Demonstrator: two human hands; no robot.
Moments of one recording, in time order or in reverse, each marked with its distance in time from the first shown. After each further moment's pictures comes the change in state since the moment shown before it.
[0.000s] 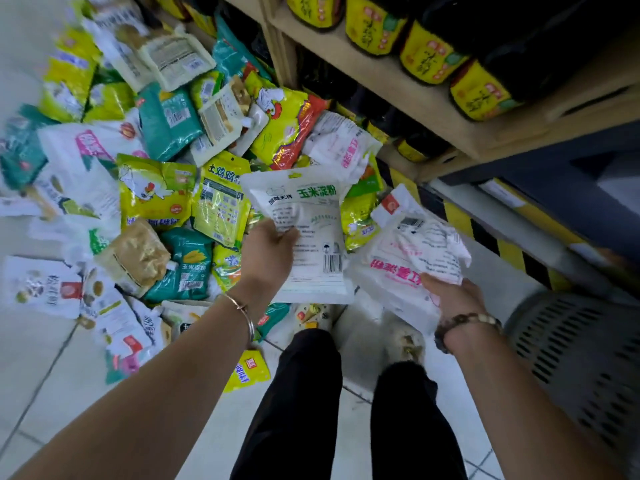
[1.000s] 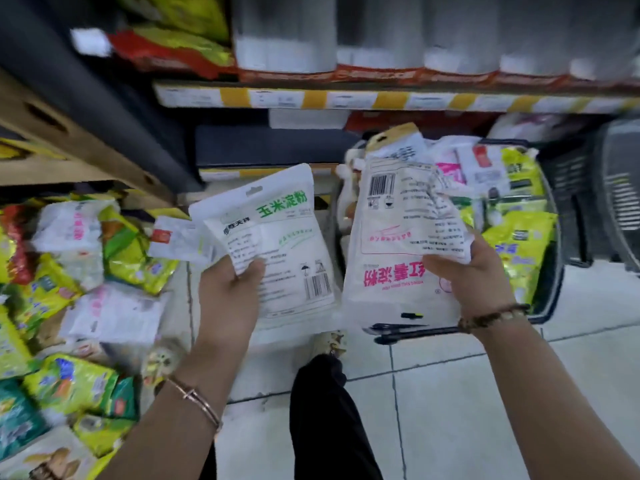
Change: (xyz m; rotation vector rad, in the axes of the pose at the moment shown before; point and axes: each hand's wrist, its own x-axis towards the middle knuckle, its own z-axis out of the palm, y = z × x) left_hand -0.336 0.128 0.258 -0.024 -0.395 0.299; right_hand -0.073 0.070 -0.471 0.225 0.250 -0.458
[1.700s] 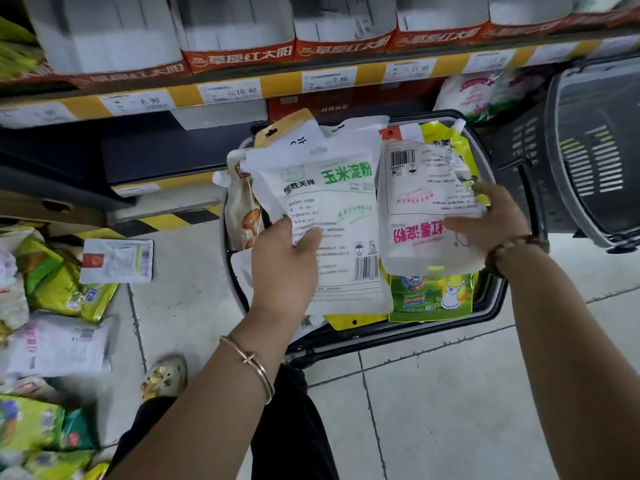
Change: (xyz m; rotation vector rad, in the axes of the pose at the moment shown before) left_hand -0.036 0.050 0.227 0.162 -0.266 0.175; right_hand 0.147 0.082 -0.192 -0.407 0.190 0.225
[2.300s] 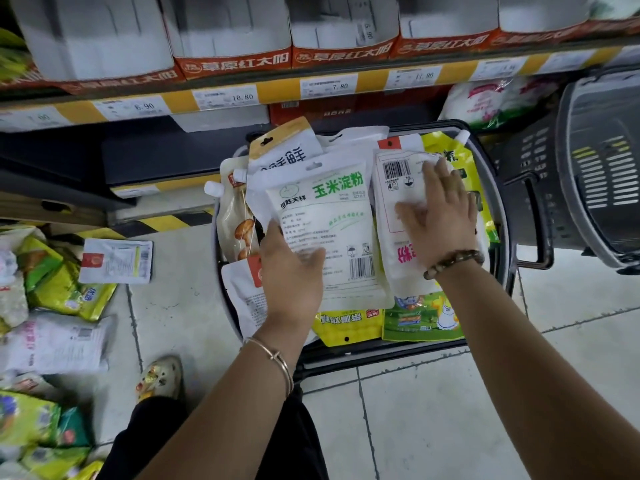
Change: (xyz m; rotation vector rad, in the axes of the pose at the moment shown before) left_hand 0.021 -0.020 0.037 0.077 0.121 -0.154; right_hand 0.000 -0.038 0.050 -0.468 0.093 -0.465
